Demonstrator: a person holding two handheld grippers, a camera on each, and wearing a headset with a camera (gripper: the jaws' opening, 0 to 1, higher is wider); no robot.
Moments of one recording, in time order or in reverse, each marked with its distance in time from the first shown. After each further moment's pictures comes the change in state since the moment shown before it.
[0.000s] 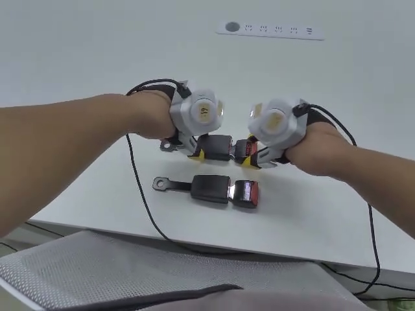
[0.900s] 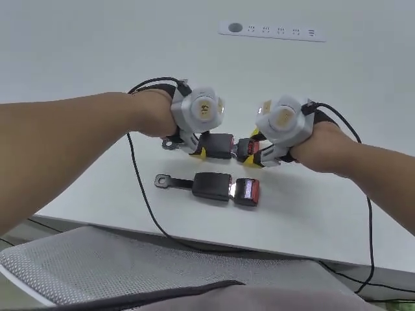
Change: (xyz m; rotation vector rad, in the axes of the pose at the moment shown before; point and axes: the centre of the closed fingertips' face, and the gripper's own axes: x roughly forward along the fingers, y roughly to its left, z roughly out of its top) left arm -0.002 0.000 -0.002 -0.017 -0.018 0.007; right arm -0.001 0.004 0.002 0.024 -0.038 0.014
